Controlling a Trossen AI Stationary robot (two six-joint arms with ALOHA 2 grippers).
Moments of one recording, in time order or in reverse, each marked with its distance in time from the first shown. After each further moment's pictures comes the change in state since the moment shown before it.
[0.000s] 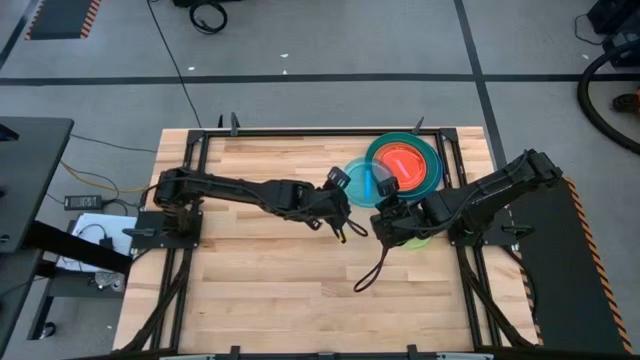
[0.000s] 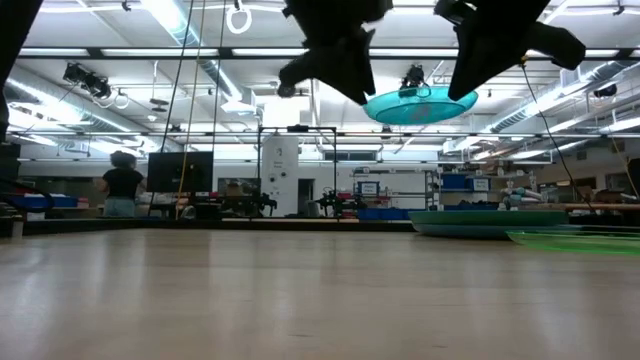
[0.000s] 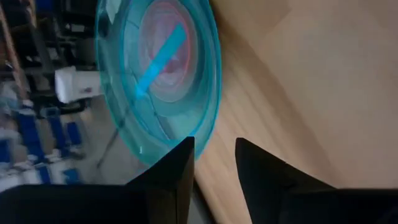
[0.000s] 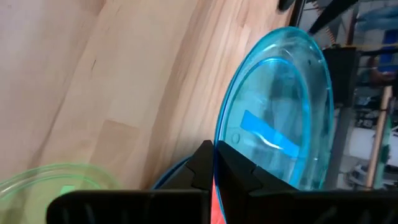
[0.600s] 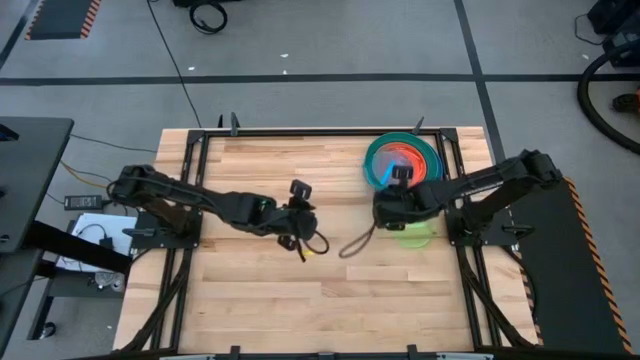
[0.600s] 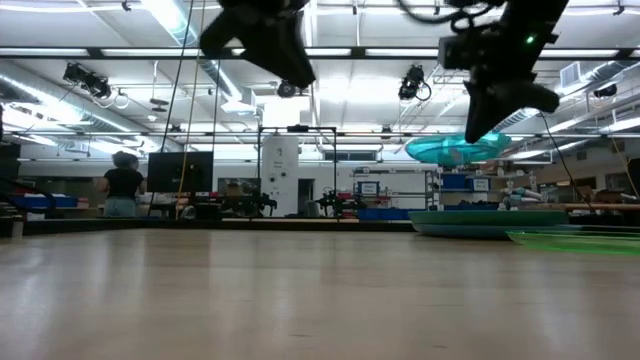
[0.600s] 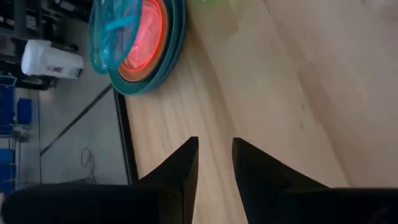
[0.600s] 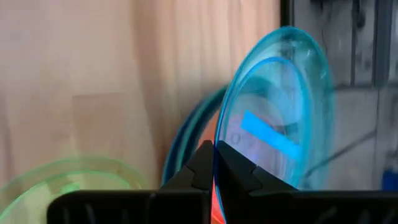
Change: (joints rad) left arm -0.114 -0.303 -0.377 0.068 0.026 -0.395; right arm -0.176 -0.001 -0.122 -0.039 -0.020 0.378
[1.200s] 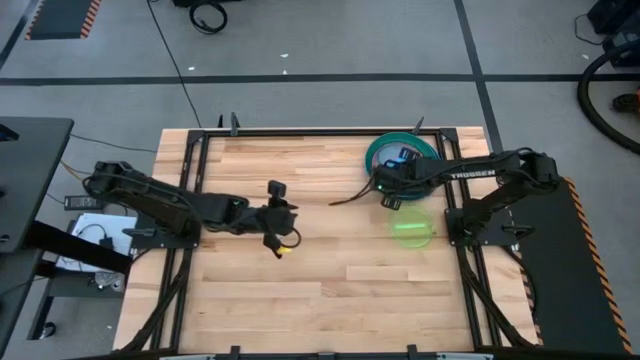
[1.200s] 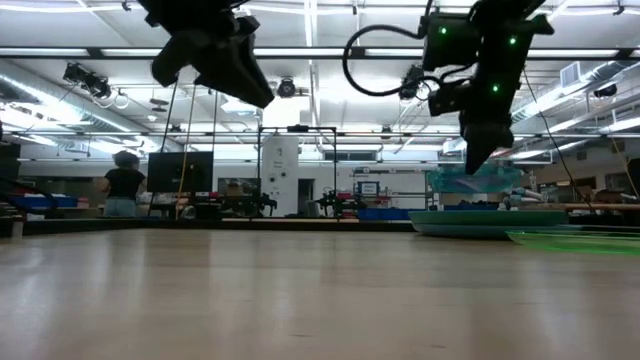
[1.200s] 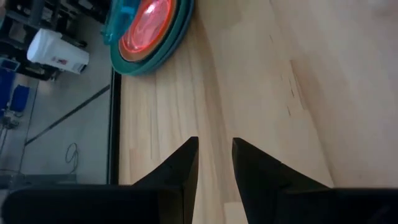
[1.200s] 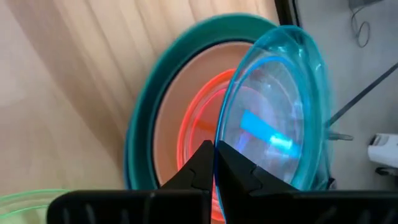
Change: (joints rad) left arm -0.013 -0.232 -0.364 0.237 -0.005 -0.107; right arm -0.333 0.000 -0.088 0.135 -0.113 -0.013
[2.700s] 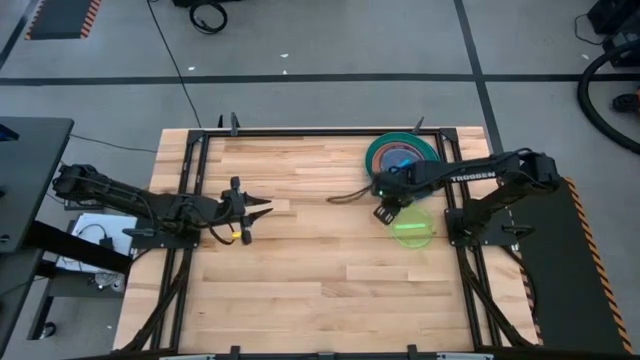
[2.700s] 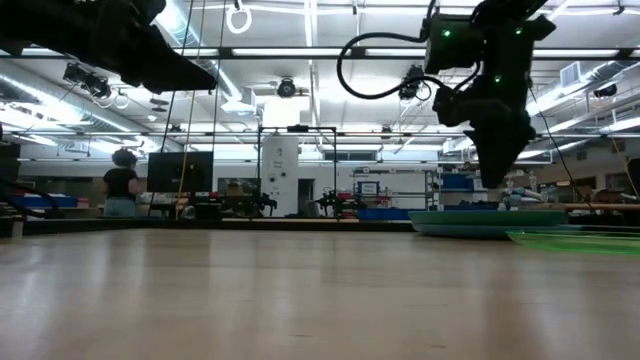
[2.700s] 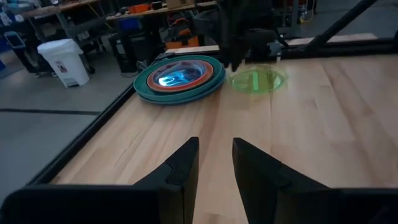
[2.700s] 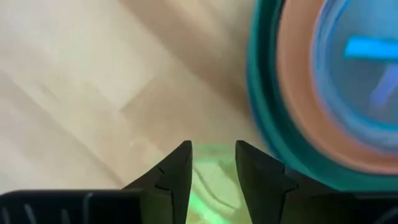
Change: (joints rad) left arm -0.004 -0.587 -0.607 0.556 0.049 -0.354; right arm 0.022 0.000 -0.011 -0.027 -0.433 0.473
